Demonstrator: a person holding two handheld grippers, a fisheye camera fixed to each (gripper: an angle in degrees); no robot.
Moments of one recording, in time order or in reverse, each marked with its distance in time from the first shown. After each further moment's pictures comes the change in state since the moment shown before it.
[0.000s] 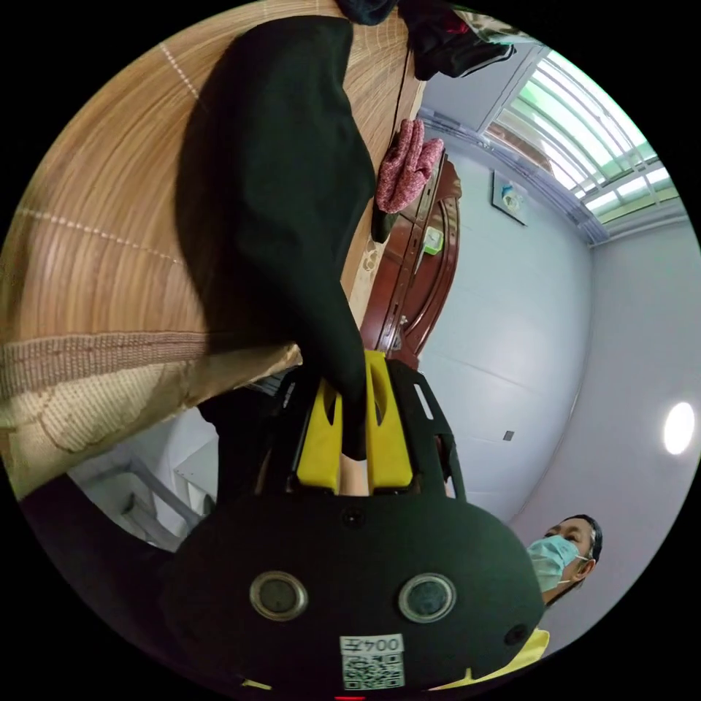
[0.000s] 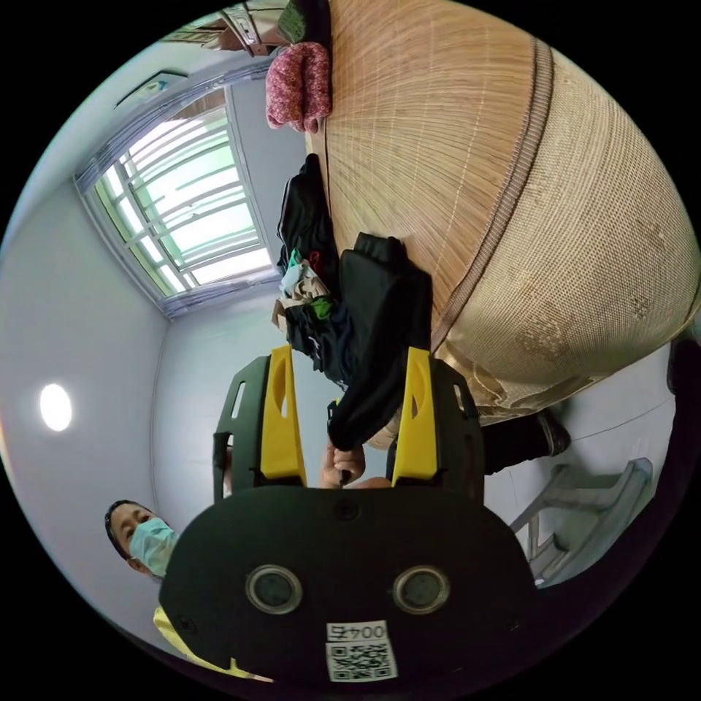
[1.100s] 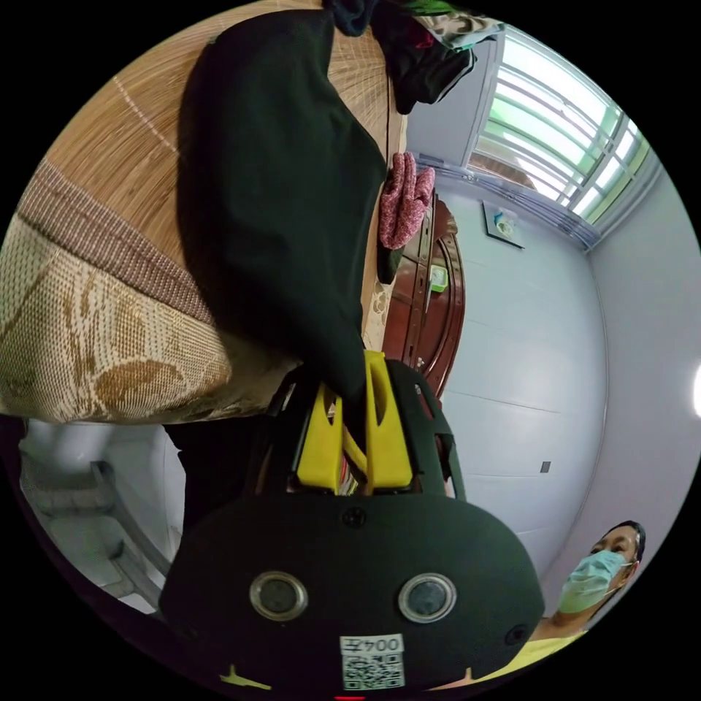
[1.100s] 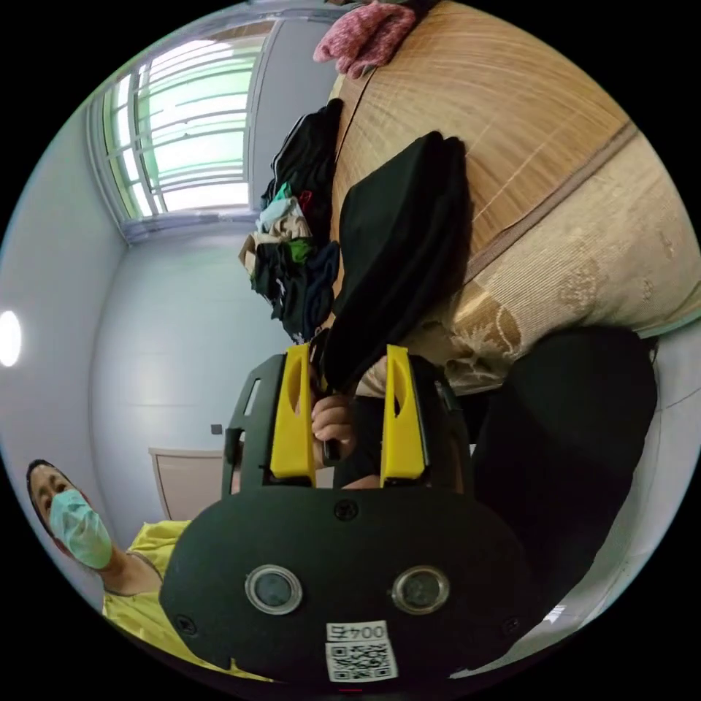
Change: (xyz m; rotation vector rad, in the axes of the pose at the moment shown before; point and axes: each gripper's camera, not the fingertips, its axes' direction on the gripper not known) left arm 0.029 0.088 0.073 0.269 -0.023 0.054; right arm -0.028 0.075 0.006 -0.127 0.229 -0.168
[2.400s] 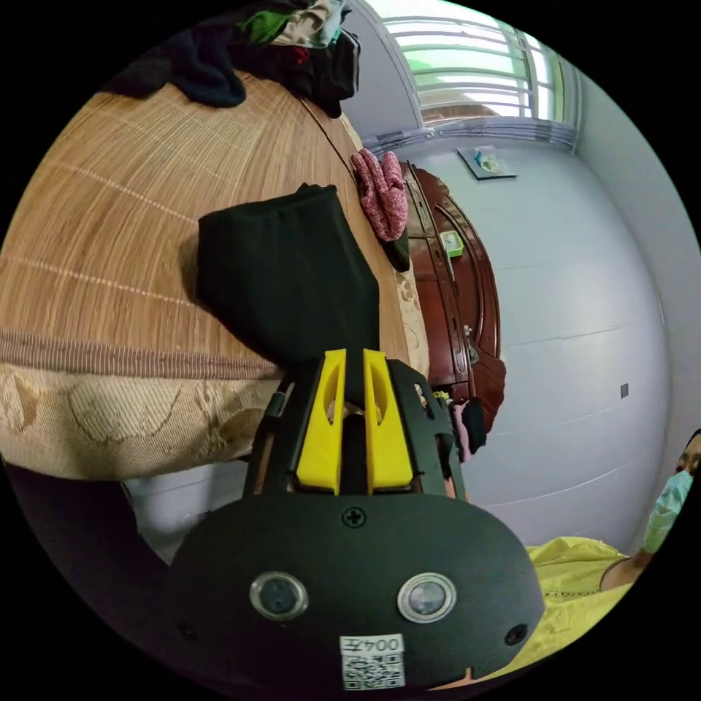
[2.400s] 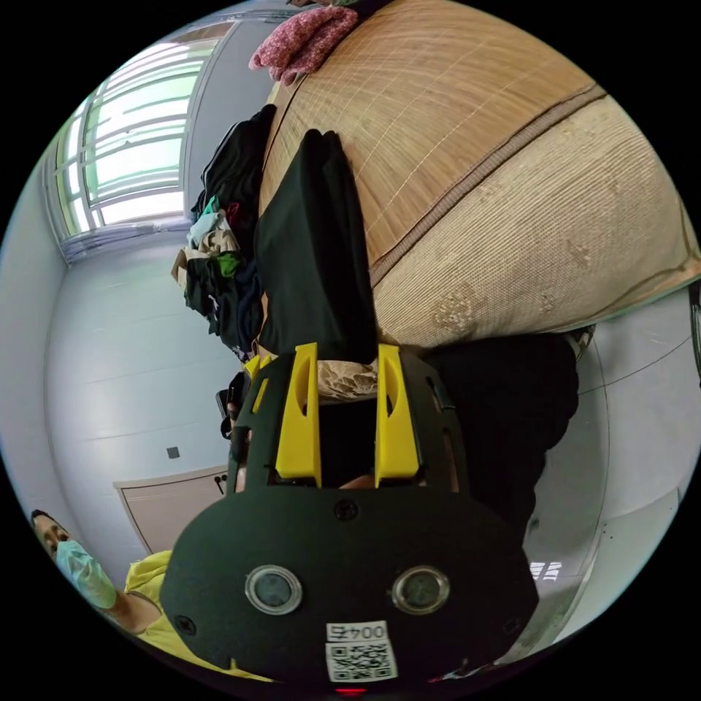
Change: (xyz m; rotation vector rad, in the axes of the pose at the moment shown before) left arm 0.117 -0.043 0.006 0.020 -0.266 0.337; right arm 0.018 -0.021 -0.014 -0.020 0.253 0.097
